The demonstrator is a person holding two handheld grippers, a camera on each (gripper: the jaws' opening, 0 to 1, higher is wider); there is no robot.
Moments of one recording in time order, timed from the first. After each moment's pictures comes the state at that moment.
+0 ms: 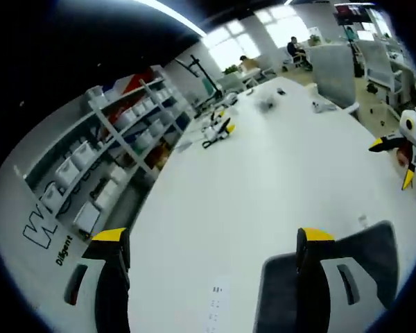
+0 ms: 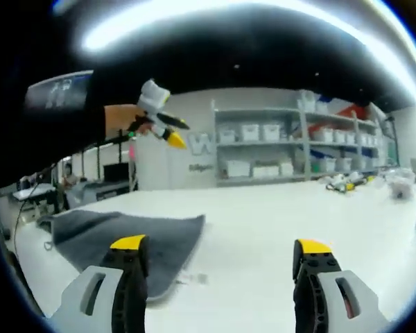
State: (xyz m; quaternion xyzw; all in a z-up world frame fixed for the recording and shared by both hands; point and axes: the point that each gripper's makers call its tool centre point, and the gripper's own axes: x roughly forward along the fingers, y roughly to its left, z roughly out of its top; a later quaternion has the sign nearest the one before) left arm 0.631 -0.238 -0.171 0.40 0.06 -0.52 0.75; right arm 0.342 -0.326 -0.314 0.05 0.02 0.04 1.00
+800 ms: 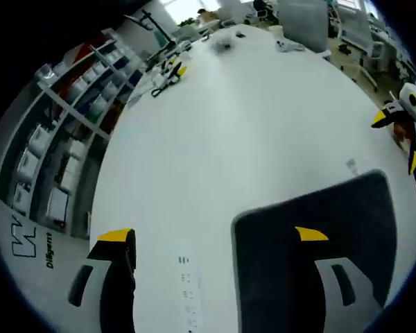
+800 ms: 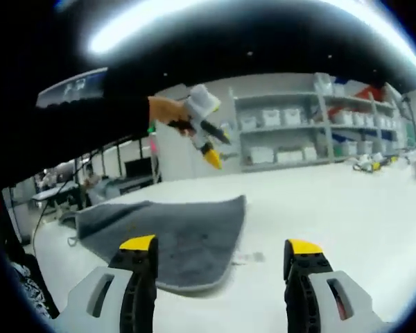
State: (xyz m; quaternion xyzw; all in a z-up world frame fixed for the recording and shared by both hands) left arm 0.632 -0.232 -0.285 0.50 0.20 -0.54 0.65; right arm 0.341 -0.250 -0.348 0.07 0.06 0.12 0.99
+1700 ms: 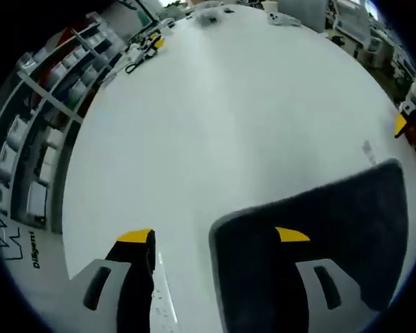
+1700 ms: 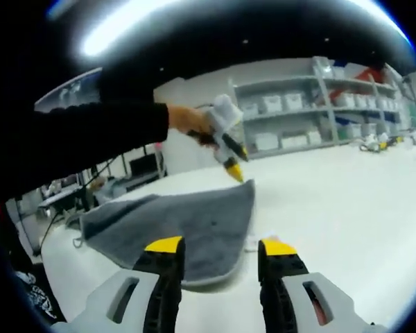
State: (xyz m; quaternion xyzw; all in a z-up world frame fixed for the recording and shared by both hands) left arm 0.645 -0.252 -0.368 0.50 0.26 -0.55 0.61; right arm 0.346 -0.234 -0.375 0.10 0.10 0.13 0.98
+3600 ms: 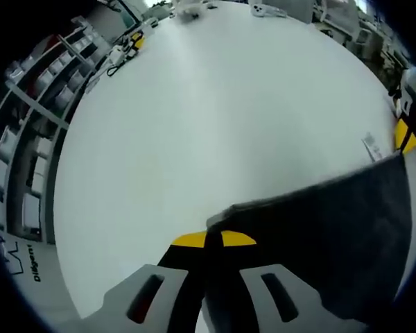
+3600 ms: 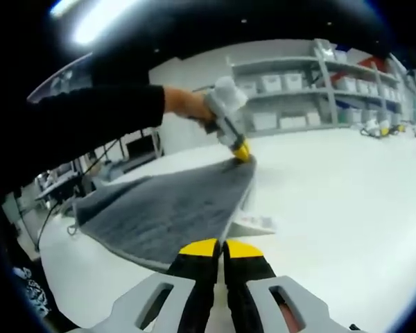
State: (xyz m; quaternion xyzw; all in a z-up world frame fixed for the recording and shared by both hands) left arm 0.623 -0.263 -0.389 0.52 0.26 -0.57 0.58; right arm 0.347 -0.243 -0.395 0.09 0.16 0.13 0.98
